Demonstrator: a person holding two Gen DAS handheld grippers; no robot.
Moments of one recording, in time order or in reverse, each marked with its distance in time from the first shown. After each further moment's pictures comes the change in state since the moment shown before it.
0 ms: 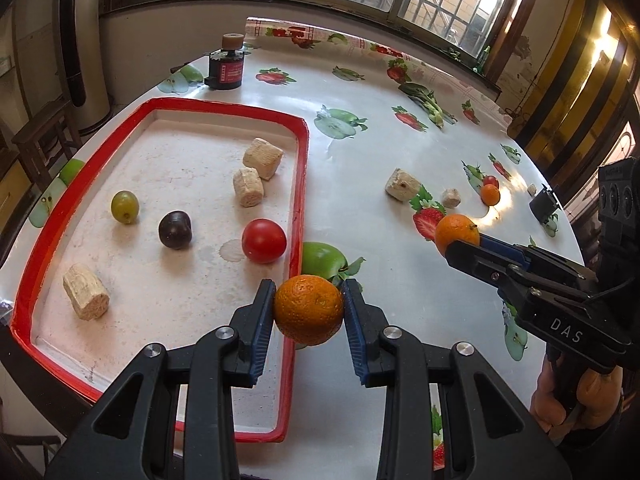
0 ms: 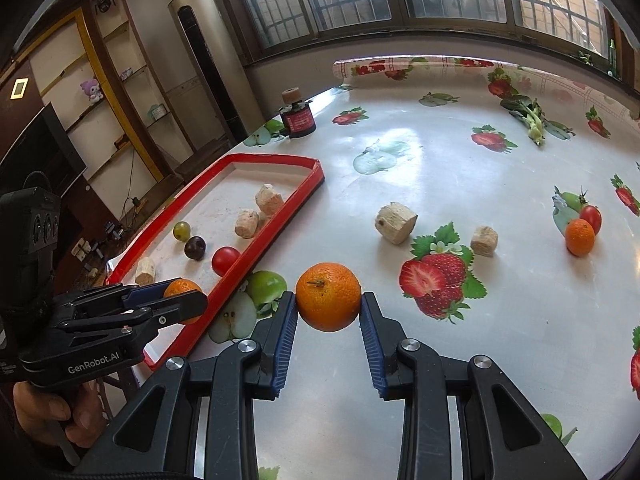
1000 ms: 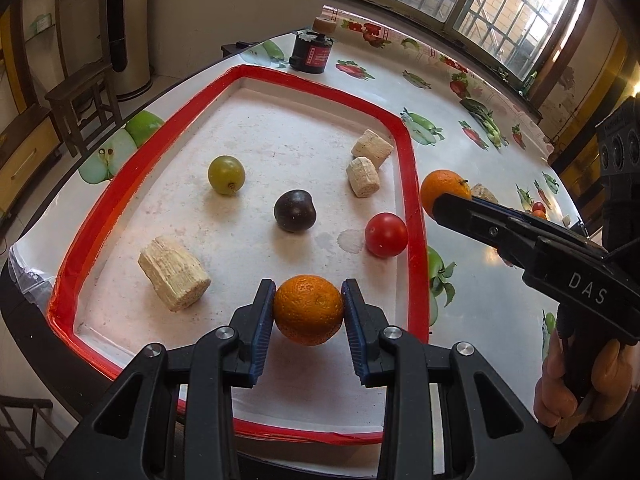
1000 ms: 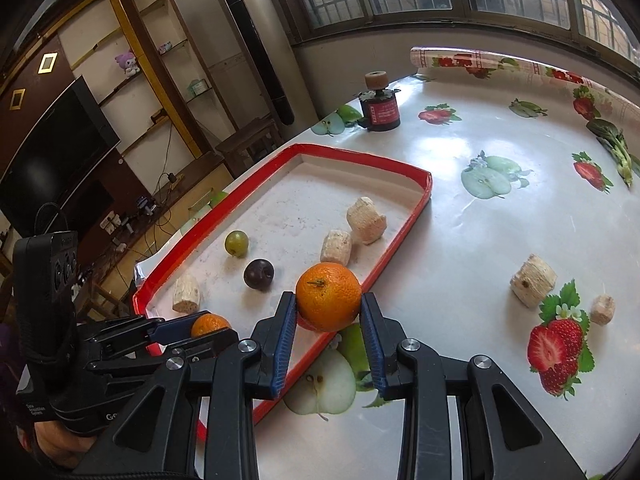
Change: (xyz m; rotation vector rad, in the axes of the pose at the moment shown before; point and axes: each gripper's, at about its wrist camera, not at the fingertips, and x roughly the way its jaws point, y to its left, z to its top) left arm 0.006 0.075 -0.006 -0.138 0.025 0.074; right arm 0.071 0.073 0.043 -0.091 0.068 0.134
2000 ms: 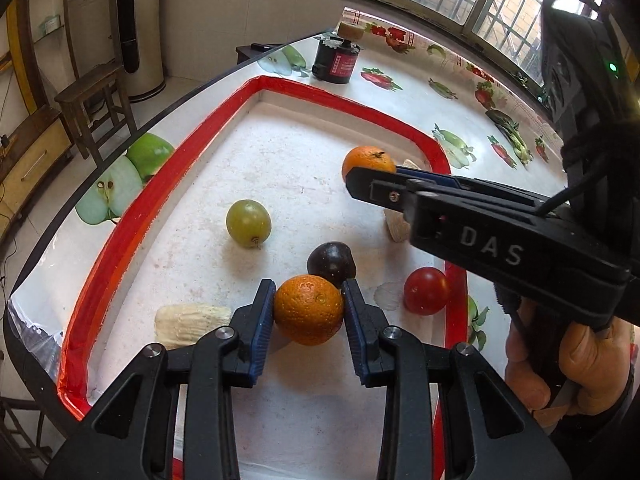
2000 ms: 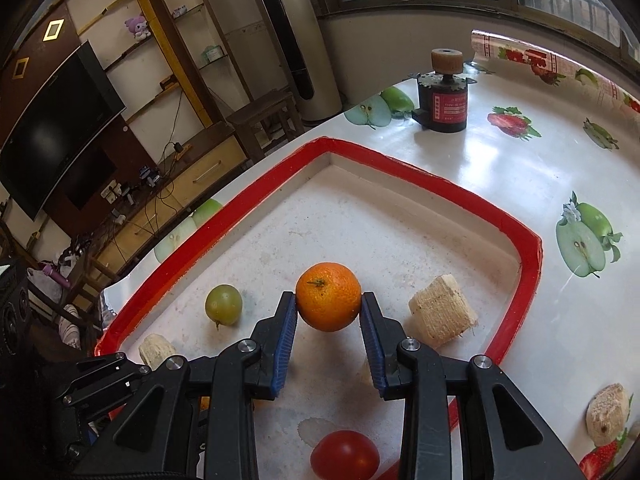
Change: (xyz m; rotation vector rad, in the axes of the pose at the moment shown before) left arm 0.019 0.014 0.031 -0.010 -0.008 0.055; right arm 0.092 0.019 0.055 -0.087 0.067 0.022
